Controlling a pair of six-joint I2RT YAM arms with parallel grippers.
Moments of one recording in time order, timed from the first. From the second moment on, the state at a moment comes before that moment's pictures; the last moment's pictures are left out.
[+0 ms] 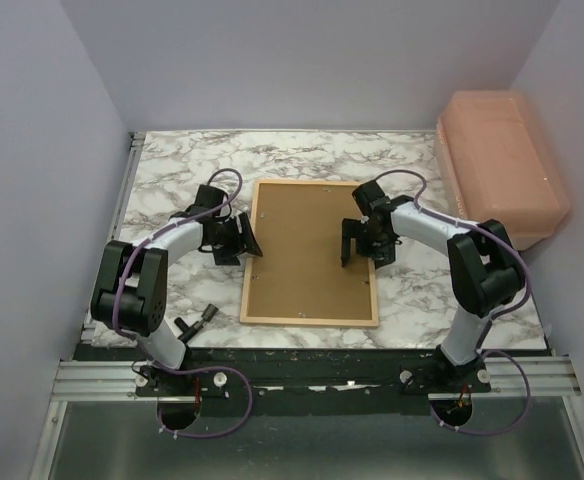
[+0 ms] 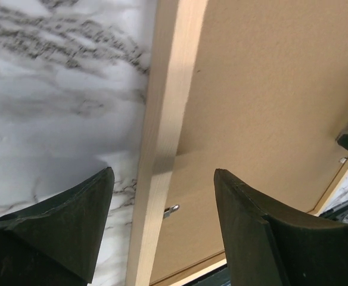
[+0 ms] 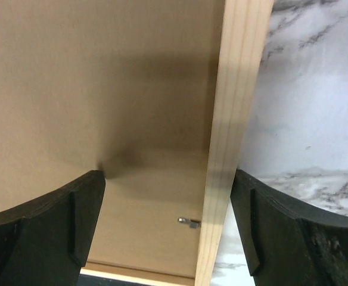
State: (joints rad) left arm -0.21 1.62 0.91 -0.40 0.37 -0.52; right arm 0.47 1.78 1.14 -0.67 -0.04 0.50
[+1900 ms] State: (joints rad) left arm -0.31 1.50 0.77 -0.37 0.44 -0.58; right arm 0.33 1.94 1.38 -0.70 -0.02 0.45
